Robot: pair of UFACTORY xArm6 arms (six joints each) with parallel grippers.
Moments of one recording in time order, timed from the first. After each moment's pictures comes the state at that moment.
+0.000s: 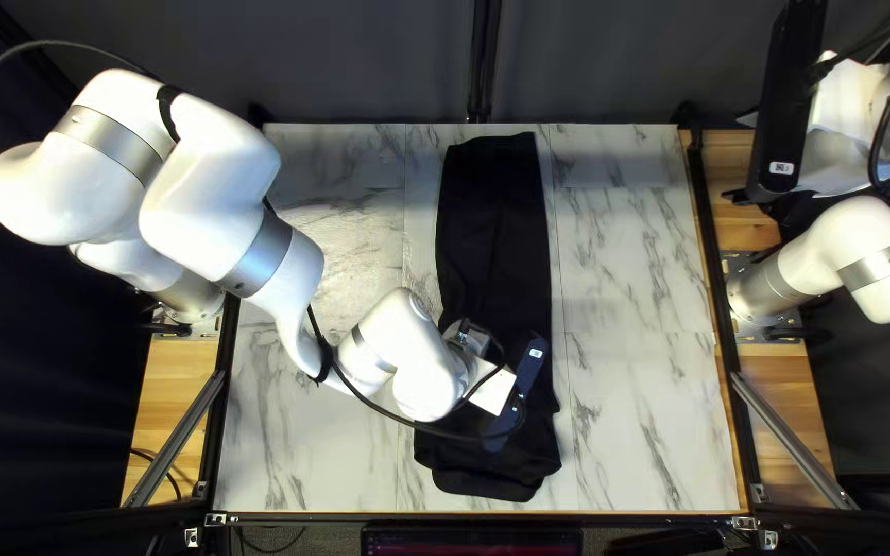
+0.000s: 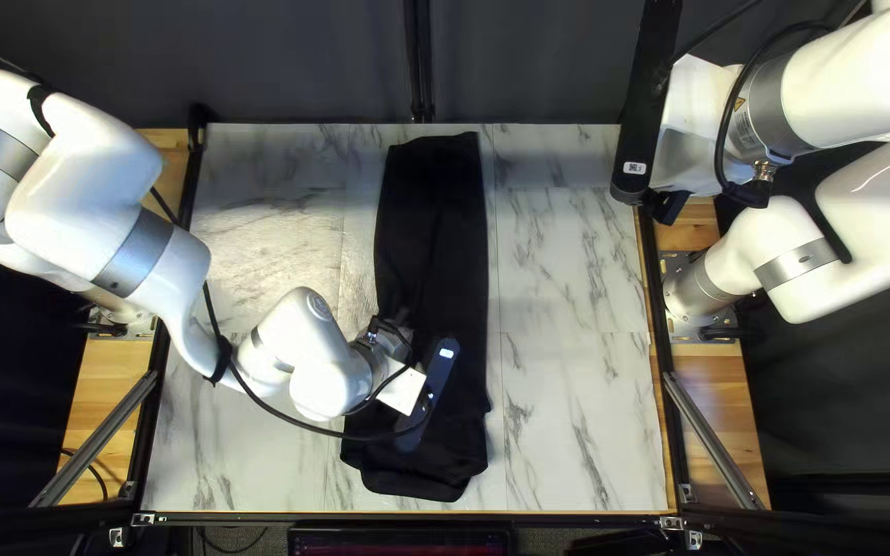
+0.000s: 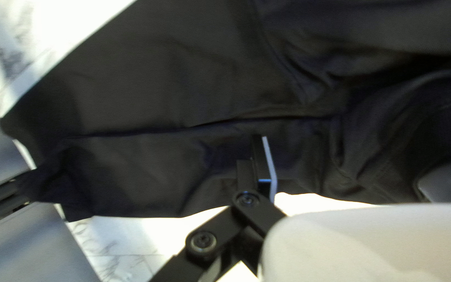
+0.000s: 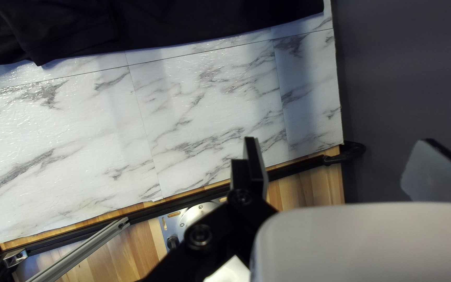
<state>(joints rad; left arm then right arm) -0.43 0.35 -1.16 0.70 0.84 -0.48 0.39 -0.84 -1.02 -0.43 1.72 0.43</state>
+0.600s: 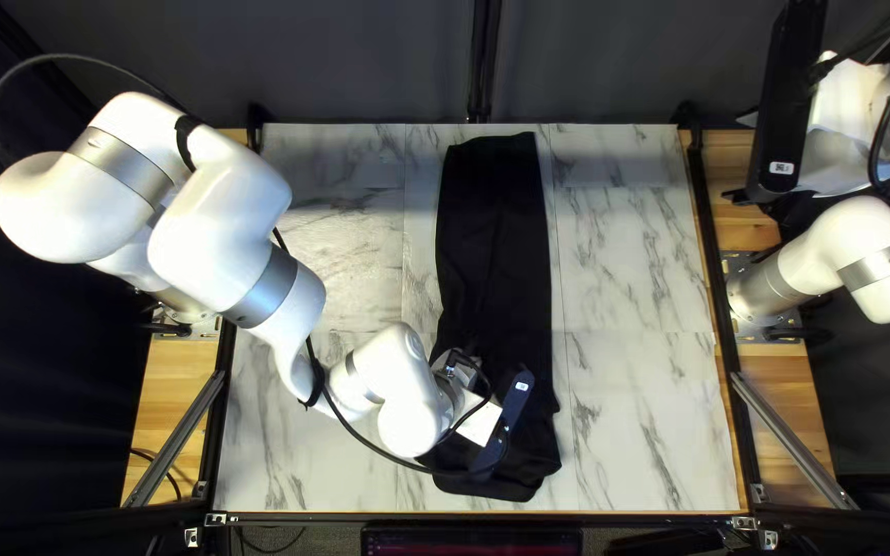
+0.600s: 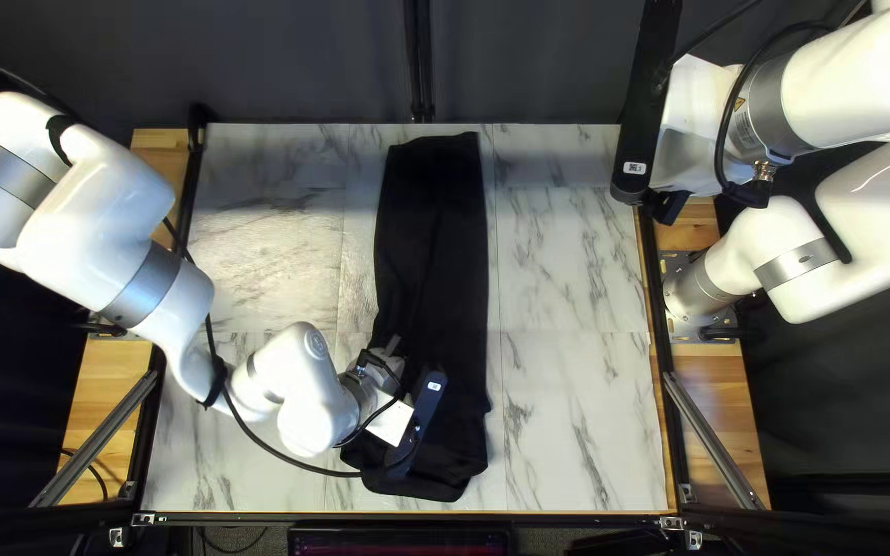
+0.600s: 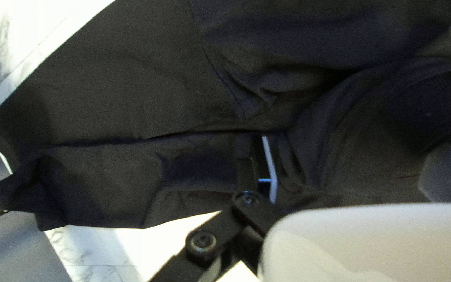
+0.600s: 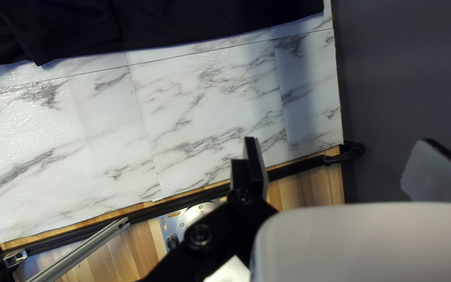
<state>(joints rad) -0.44 0.39 -1.11 0.72 0.75 -0.61 0.39 -0.84 -1.02 -0.43 1.72 0.43</state>
